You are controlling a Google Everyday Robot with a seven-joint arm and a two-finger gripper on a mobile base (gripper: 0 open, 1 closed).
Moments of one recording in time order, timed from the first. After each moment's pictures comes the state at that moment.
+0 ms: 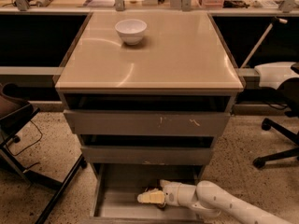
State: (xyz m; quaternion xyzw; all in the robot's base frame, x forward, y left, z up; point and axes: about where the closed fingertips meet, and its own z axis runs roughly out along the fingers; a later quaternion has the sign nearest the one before) arm 0.482 -0.005 0.351 -0.18 0.81 0.47 0.31
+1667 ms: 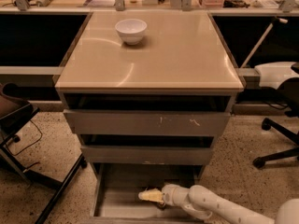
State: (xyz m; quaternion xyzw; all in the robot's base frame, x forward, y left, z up) arm 0.523 -0.026 0.246 -0.13 0.85 0.39 0.32
